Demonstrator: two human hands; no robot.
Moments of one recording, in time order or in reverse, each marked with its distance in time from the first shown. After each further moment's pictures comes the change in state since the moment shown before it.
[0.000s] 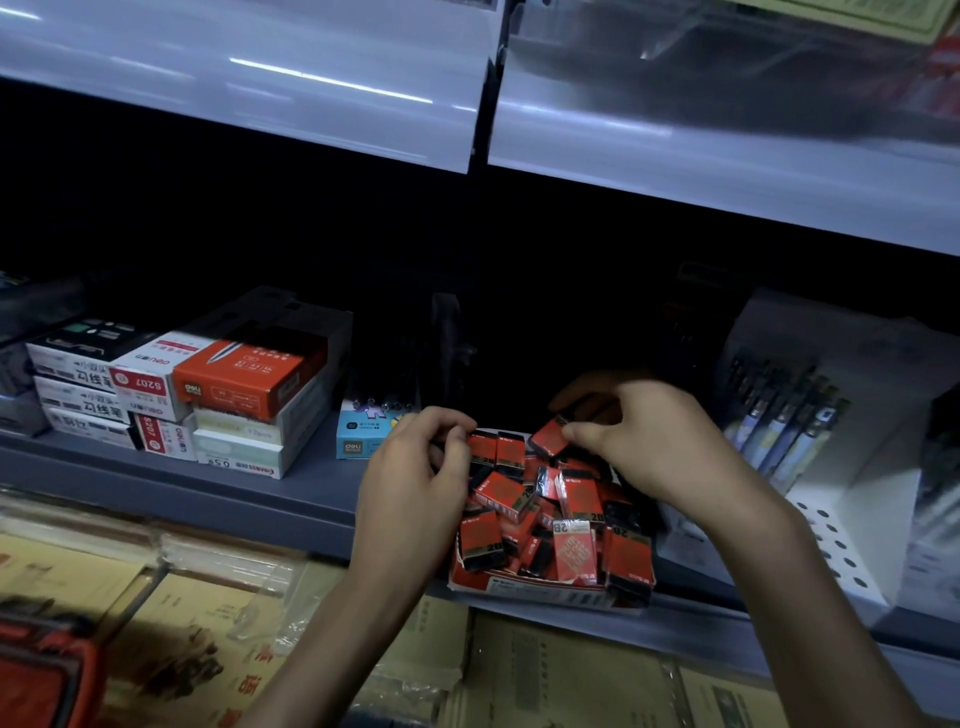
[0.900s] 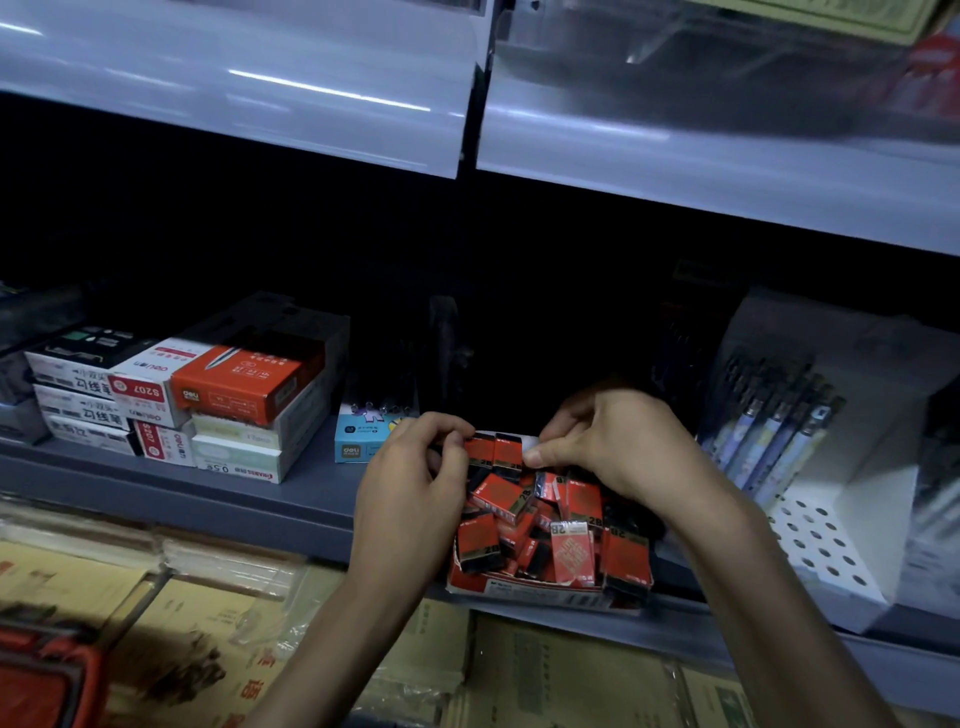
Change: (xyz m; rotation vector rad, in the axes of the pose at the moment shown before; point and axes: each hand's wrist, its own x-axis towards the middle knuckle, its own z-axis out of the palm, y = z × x) left_hand -0.001 0.001 0.001 0.025 0.016 0.008; right_hand 0.010 -0.010 0.015 0.000 -0.090 0.157
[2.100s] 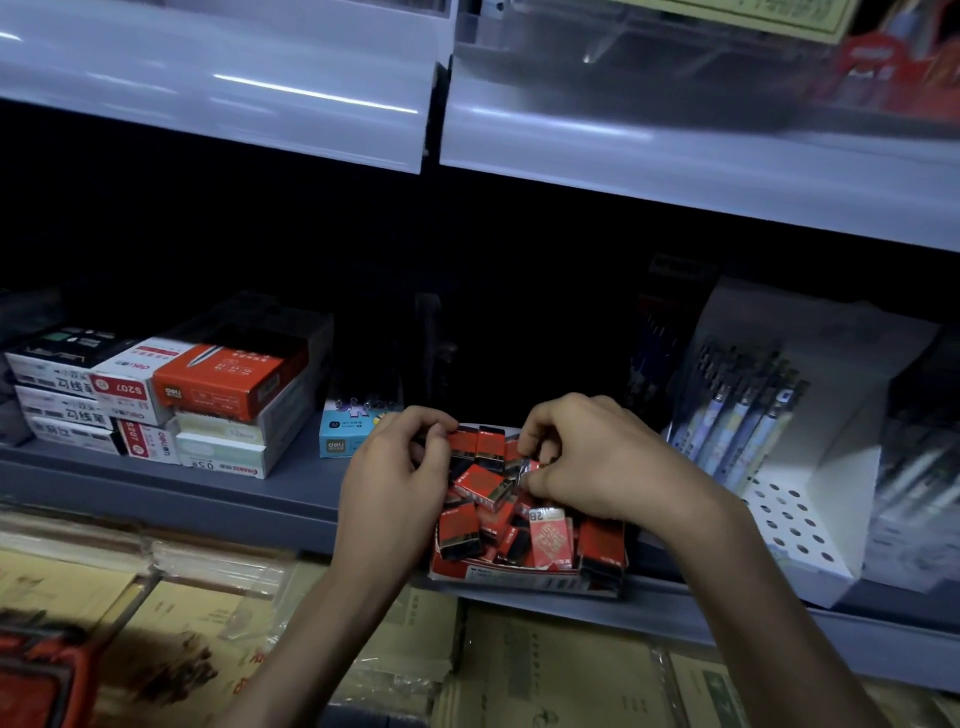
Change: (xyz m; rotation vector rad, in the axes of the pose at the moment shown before) left_hand 0.000 -0.002 -0.001 0.012 -0.009 0.018; right_hand -0.025 -0.003 0.000 -0.256 -0.073 -0.145
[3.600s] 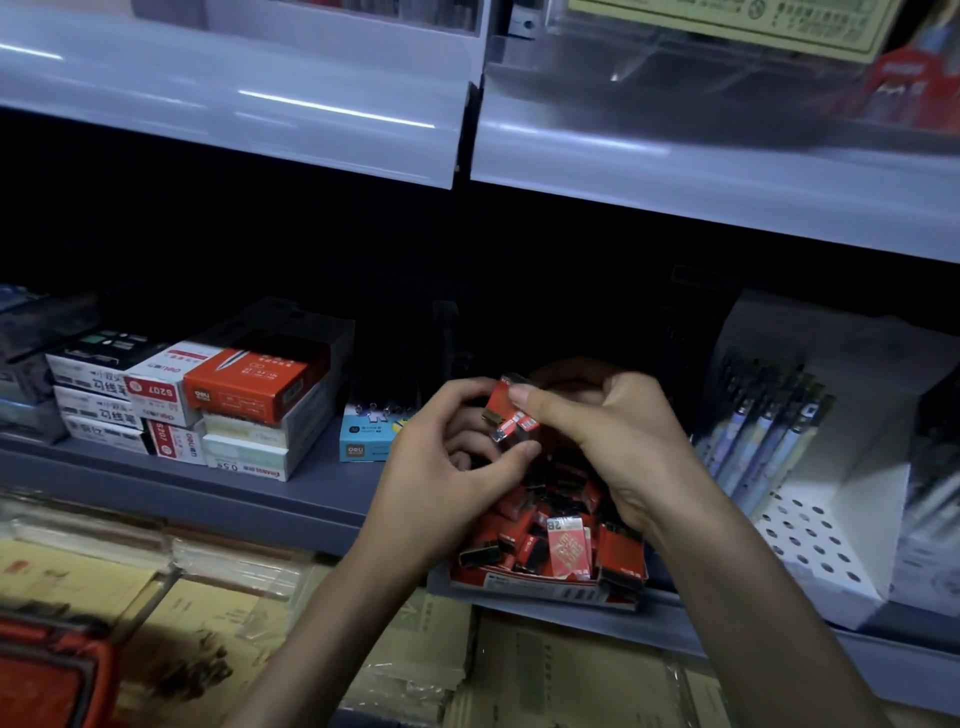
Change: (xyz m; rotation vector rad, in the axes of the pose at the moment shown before) left_hand -0.001 0.040 -0.011 -0.380 -0.211 0.087; right_hand 0.000 -0.018 0.001 1.141 0.239 0.052
